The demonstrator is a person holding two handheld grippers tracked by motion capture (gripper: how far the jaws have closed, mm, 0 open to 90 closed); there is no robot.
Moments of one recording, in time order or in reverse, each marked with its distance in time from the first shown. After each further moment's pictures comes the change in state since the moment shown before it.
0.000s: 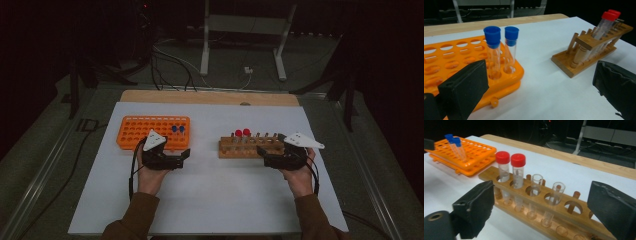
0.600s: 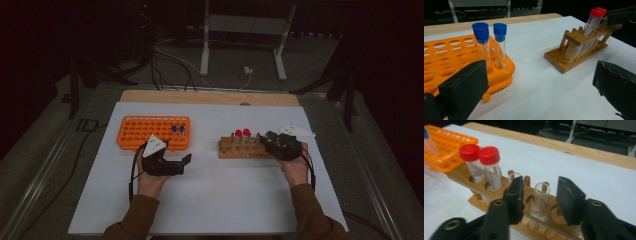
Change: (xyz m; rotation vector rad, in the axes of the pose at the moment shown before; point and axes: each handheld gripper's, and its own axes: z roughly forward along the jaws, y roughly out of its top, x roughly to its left) left arm -0.010 -0.004 -0.008 -0.001 -0.016 0.017; right arm -0.016 0.002 0.032 0.097 -0.056 0.027
